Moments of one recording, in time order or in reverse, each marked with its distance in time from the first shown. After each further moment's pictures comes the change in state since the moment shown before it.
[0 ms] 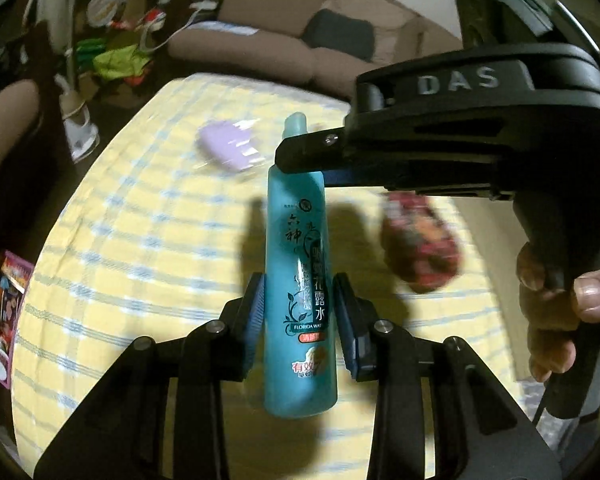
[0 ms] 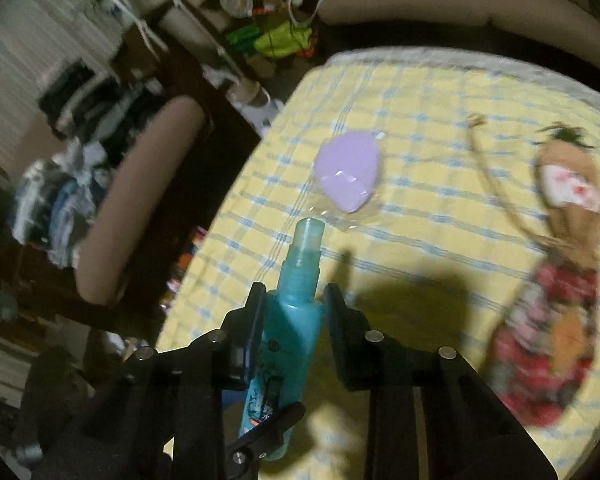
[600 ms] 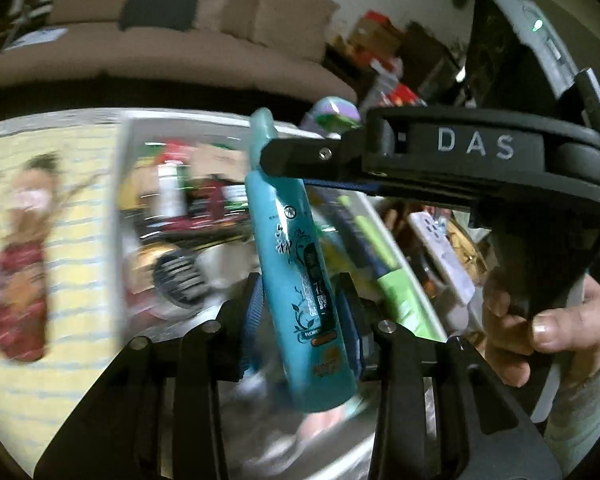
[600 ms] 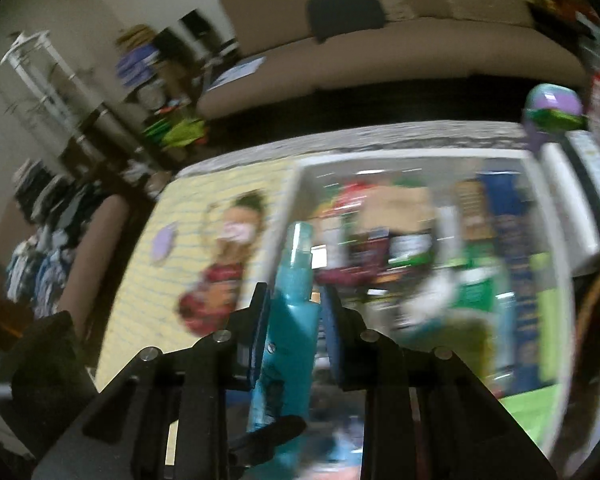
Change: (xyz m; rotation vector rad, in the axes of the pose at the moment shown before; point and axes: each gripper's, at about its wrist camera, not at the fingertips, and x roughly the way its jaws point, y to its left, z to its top) left arm 0.082 -0.379 0.049 0.188 0.161 -0.384; right arm -0.308 -0.249 -0.058 0.182 -0.206 -0.209
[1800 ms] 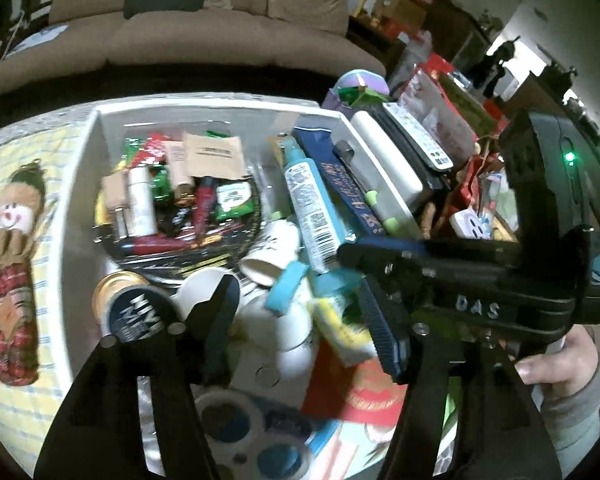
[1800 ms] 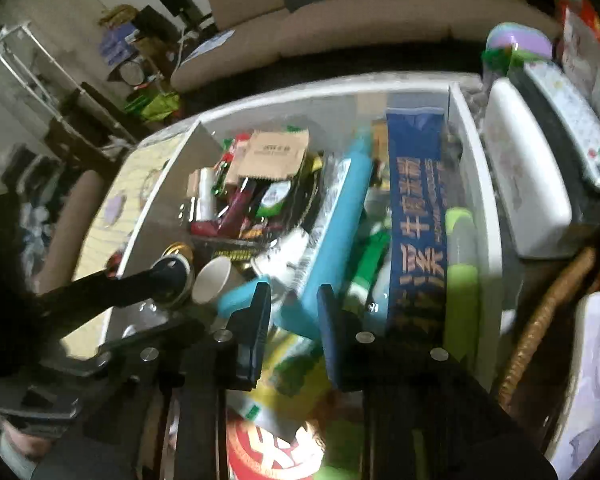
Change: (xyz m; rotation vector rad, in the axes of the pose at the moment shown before) left arm 0.043 -0.015 0.017 -0.006 0.077 0.142; right arm 0.011 -0.119 -0.033 -0.042 0.085 -0.032
